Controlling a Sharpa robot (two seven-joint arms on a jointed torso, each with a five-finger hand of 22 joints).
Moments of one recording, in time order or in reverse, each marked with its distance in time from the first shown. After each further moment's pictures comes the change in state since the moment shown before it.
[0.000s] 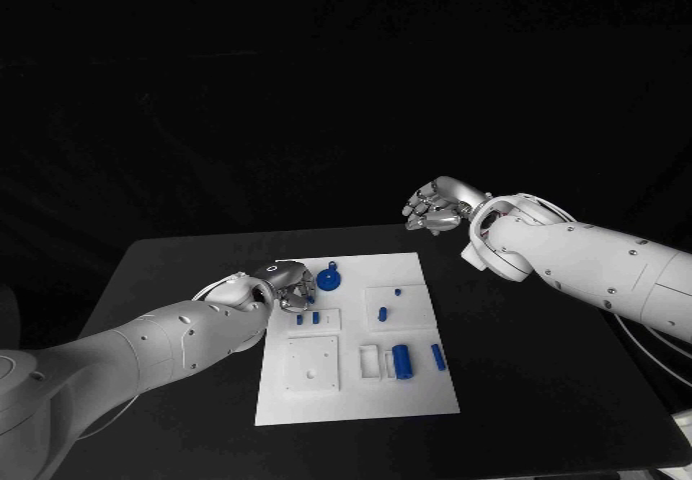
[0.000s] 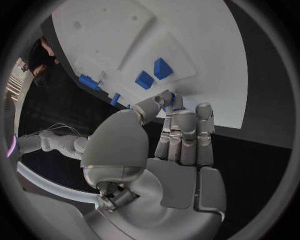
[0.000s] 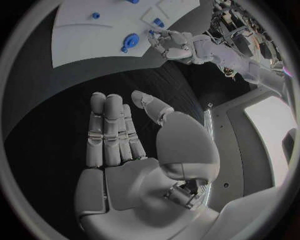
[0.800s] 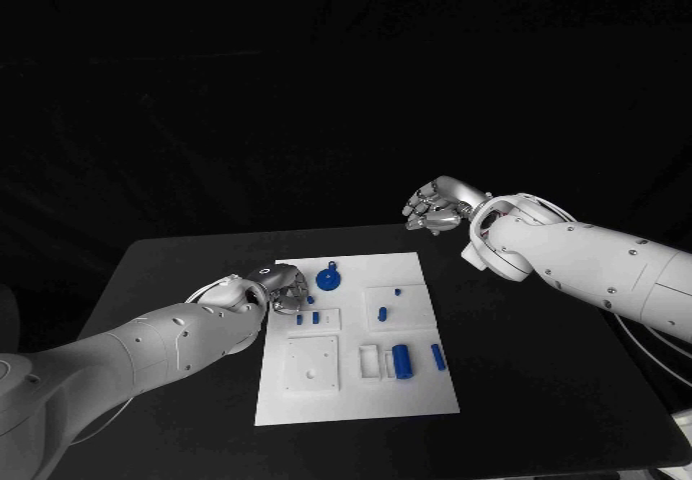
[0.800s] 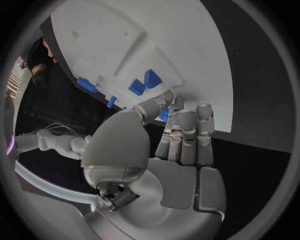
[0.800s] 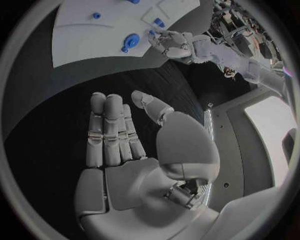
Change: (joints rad) left arm -0.007 -0.014 -0.002 -0.017 0.014 0.010 -0.007; left_hand 0.006 -0.035 -0.010 0.001 -0.011 -0.081 0.015 -0.027 -0.014 -0.028 0.014 -0.006 -0.008 -0.014 0.014 0.000 0.000 -0.004 -0.011 0.000 0.000 0.000; right arm 0.000 -0.001 0.000 -0.001 0.000 0.000 0.000; right_hand 0.000 0.000 0.000 0.000 0.000 -0.002 0.002 0.000 0.000 0.000 0.000 -0.004 0.000 0.001 0.001 0.000 0.001 0.000 0.000 0.000 0.000 0.001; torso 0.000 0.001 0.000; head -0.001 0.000
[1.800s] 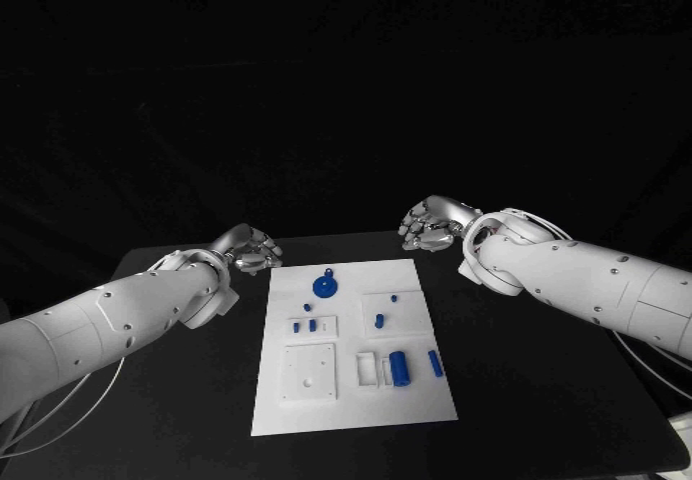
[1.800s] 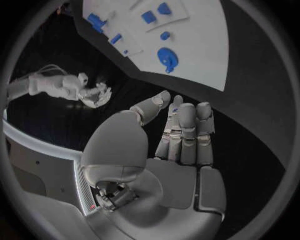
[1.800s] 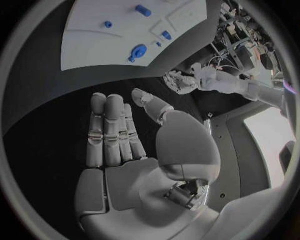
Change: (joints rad) left arm 0.111 -0.172 0.063 0.161 0.477 -0.015 0.041; left_hand -0.052 -0.006 -0.030 0.036 0.000 0.004 0.007 0.028 0.007 0.028 -0.012 0.025 0.011 -0.055 -0.004 -0.087 -0.039 0.002 -0.043 0.006 -0.024 0.000; right arm -0.028 0.004 -0.005 -0.011 -0.115 0.011 -0.005; right_hand 0.028 -0.017 -0.005 -0.002 -0.090 0.017 -0.012 0.018 0.010 0.043 -0.016 0.007 0.025 0.007 -0.015 0.004 0.017 0.000 0.004 -0.008 0.008 0.014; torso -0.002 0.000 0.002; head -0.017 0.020
